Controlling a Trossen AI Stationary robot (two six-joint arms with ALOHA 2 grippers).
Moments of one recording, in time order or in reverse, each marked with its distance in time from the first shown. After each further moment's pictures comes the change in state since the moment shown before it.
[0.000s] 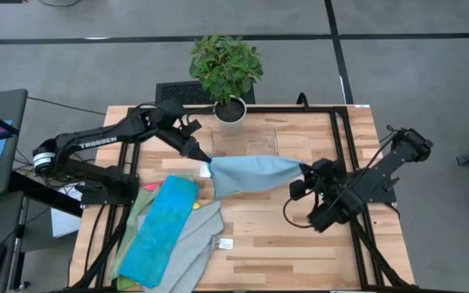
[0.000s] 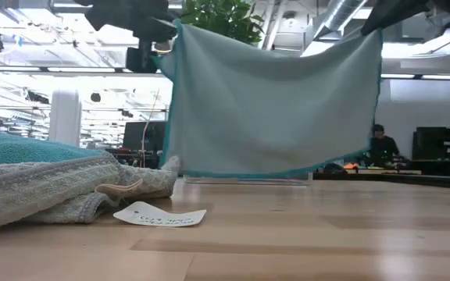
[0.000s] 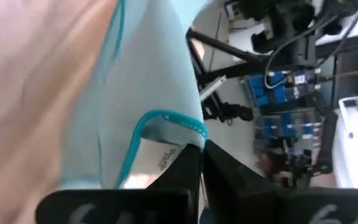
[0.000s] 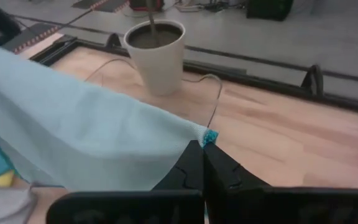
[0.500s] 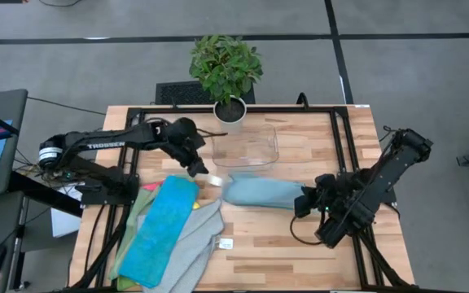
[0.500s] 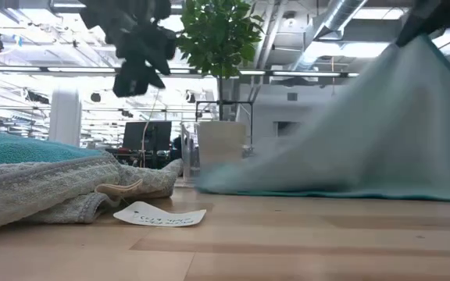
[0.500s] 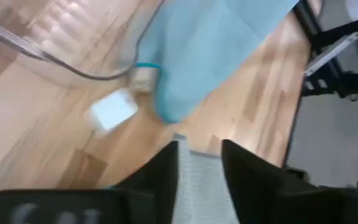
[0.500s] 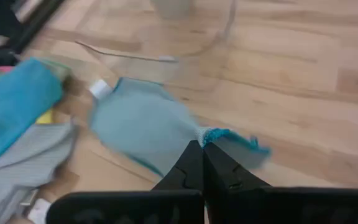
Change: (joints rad) left arm -0.136 0.093 -0.010 -0.241 -0.354 0.248; right arm 0.131 0.004 -0.049 0.142 -0.239 0.182
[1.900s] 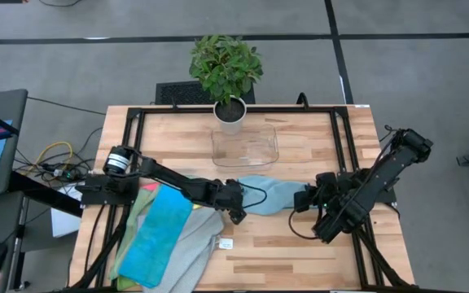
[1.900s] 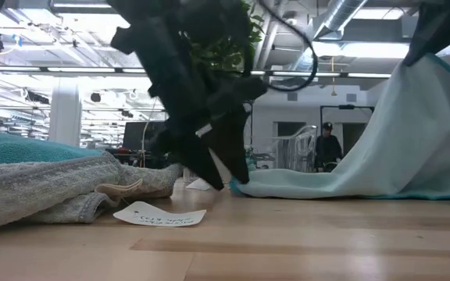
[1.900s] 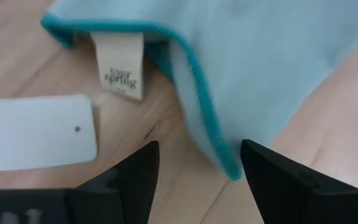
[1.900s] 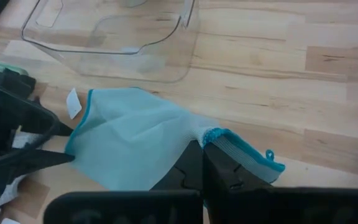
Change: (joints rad) left arm -0.503 0.674 0.255 0.276 -0.683 -0.315; right arm -0.035 0.000 -0.043 -0.022 -0.081 0.075
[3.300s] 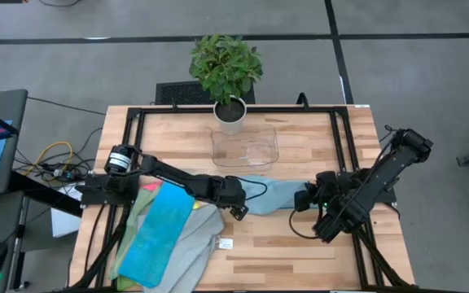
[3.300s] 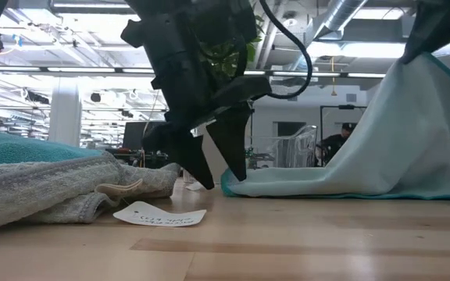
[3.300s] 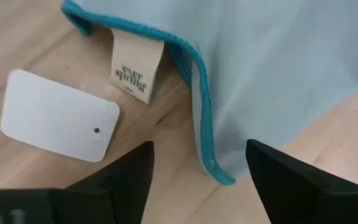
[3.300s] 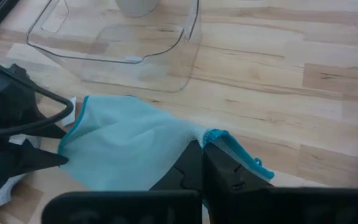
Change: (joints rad) left arm 0.028 0.005 0.060 -0.134 0.061 -0.151; right arm 0.000 0.000 0.000 -0.025 0.039 -0.027
